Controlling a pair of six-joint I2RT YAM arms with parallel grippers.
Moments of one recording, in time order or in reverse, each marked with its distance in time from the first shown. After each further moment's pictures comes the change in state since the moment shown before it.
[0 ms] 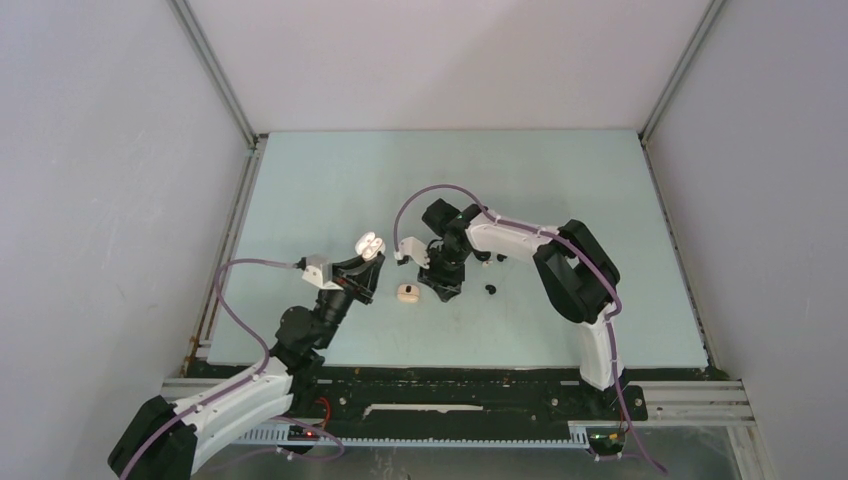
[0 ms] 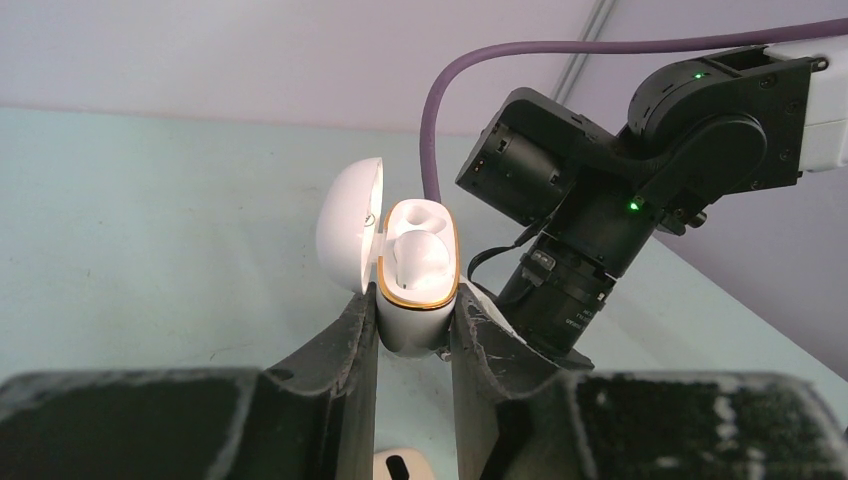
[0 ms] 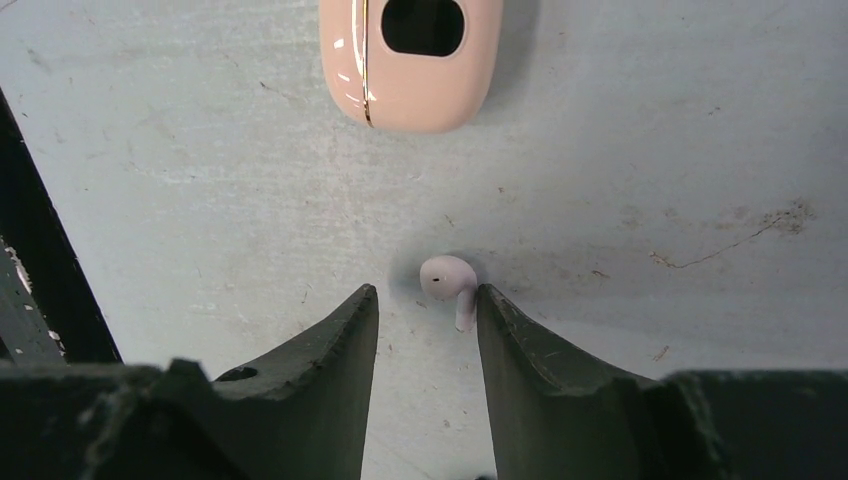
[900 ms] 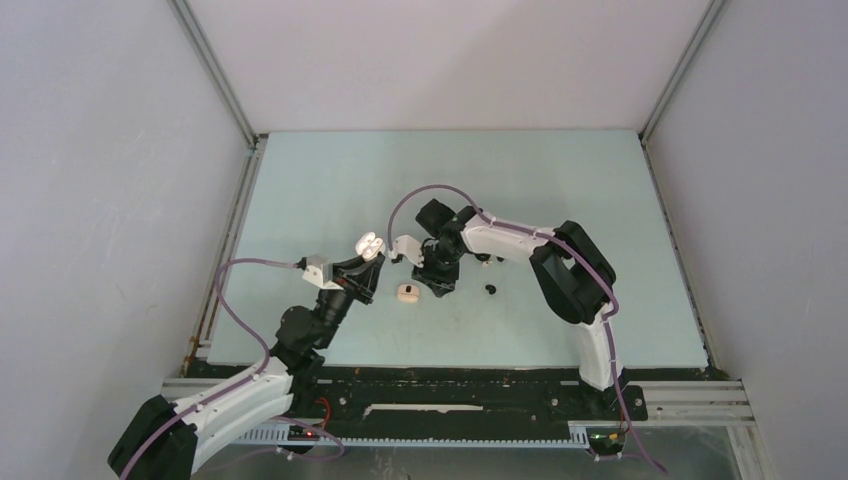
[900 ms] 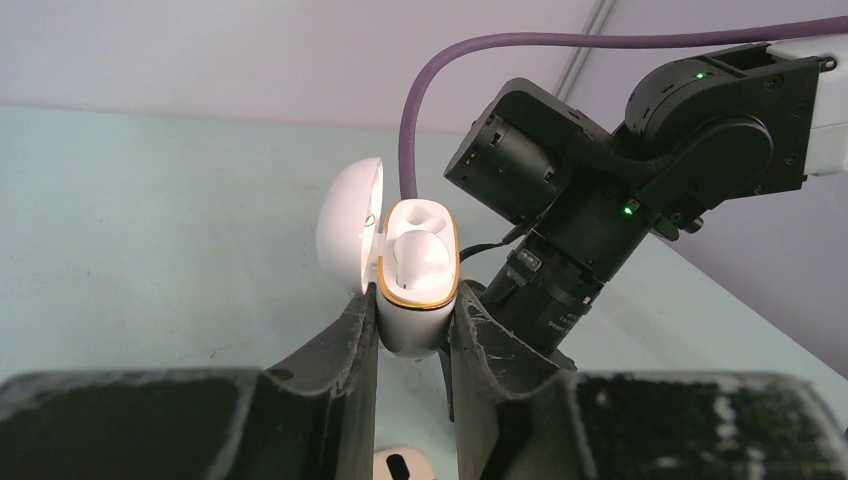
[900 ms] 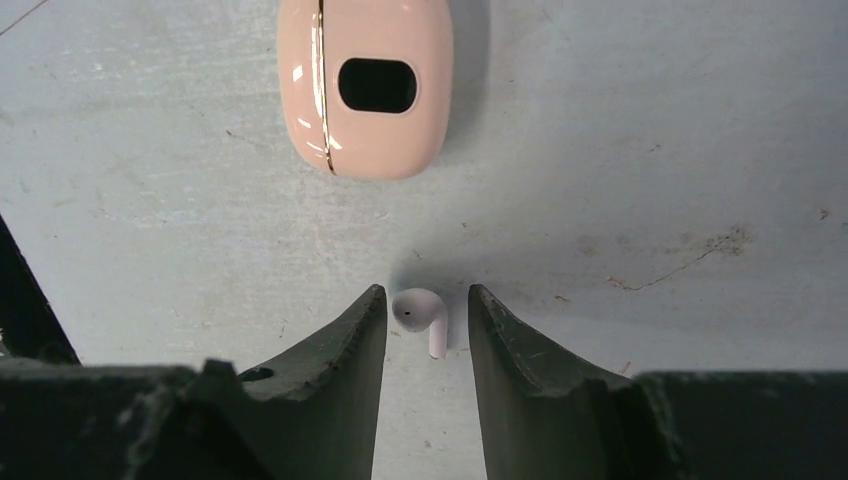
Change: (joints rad) left arm 0.000 0.006 0.000 0.000 0.000 0.000; right arm 0.022 0.016 0.017 0.052 0.052 0.045
